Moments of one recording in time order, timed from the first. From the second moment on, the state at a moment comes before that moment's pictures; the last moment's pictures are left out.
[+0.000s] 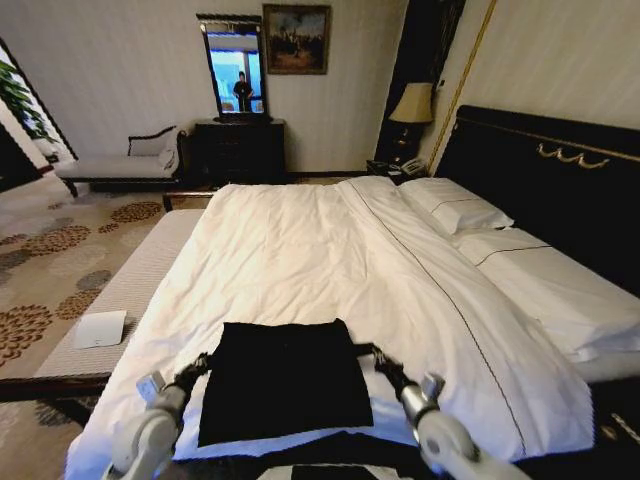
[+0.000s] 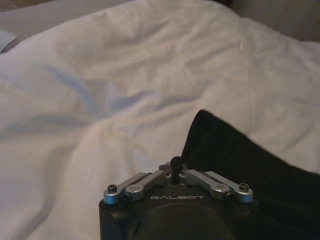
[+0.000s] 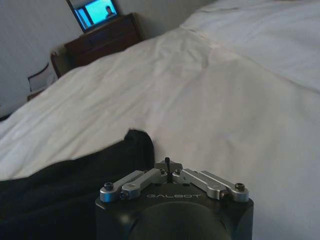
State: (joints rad) left arm 1.68 -1.21 -0.68 -2.02 -0.86 0.38 -0.29; right arm -1.59 0.86 0.17 1.95 0.93 0.14 0.27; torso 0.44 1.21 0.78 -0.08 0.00
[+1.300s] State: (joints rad) left arm 1.46 -1.38 -0.73 -1.91 -0.80 0.29 -0.25; right arm -1.51 1.08 0.22 1.95 0.79 0.23 0.39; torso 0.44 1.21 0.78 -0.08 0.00
